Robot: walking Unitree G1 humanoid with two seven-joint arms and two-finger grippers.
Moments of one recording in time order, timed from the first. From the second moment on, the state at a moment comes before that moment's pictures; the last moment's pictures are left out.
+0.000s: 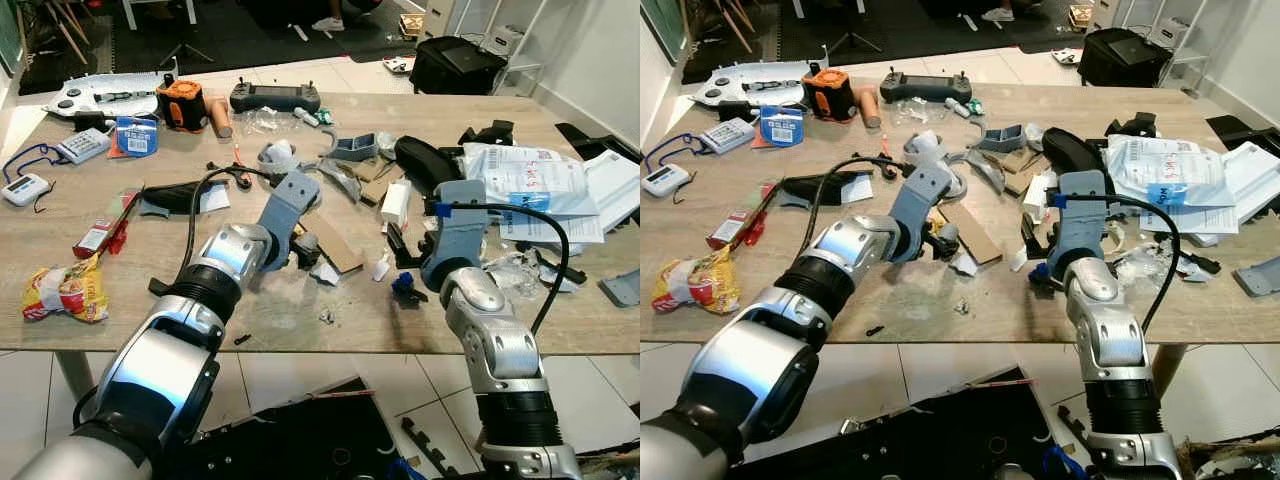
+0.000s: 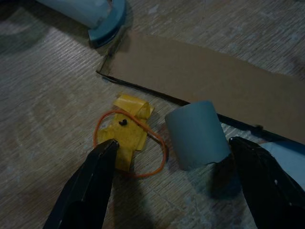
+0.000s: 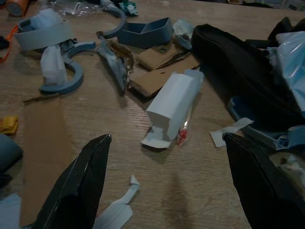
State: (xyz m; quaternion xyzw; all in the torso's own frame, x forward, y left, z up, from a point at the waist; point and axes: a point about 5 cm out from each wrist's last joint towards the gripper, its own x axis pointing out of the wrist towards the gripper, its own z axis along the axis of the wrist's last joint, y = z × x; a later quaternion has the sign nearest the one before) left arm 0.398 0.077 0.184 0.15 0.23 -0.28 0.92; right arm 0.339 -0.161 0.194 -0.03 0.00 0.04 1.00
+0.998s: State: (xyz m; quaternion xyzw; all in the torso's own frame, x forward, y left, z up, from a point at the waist) left arm 0.369 0.180 0.231 0.16 0.10 -0.24 0.95; right arm 0.381 -0.098 0.208 -0.16 0.10 0.35 0.92
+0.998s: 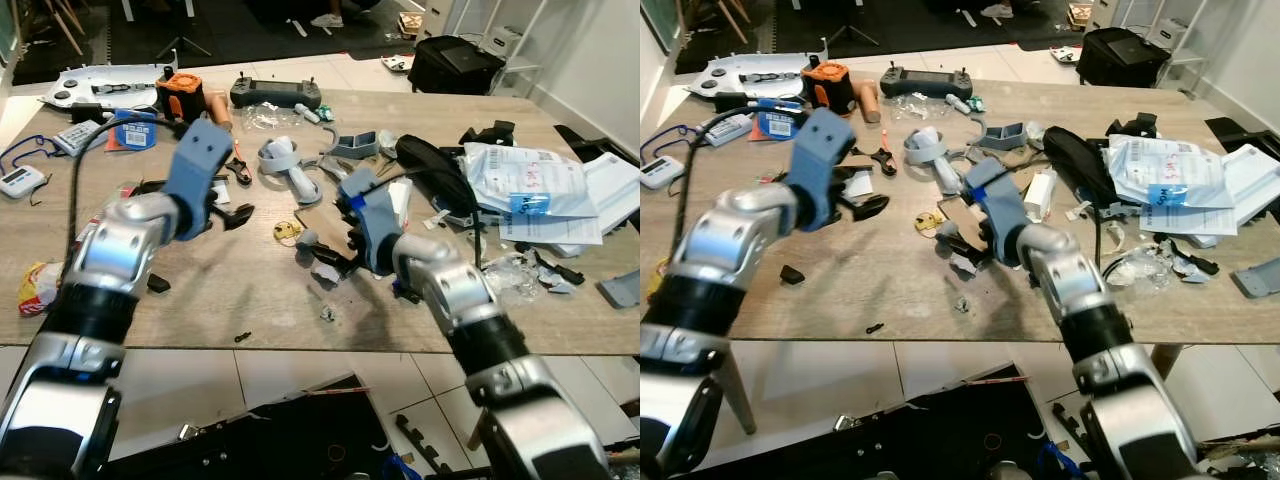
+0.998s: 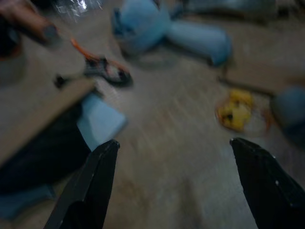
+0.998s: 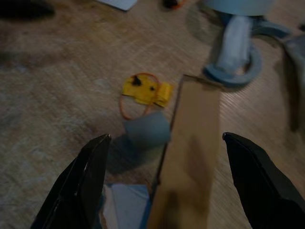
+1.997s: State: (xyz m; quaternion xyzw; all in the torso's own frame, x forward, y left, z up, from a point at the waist) left arm 0.304 0.111 0.217 0.15 0.04 -0.50 0.85; right arm 0.397 -0.085 0.192 -0.15 0.04 0.40 0.90
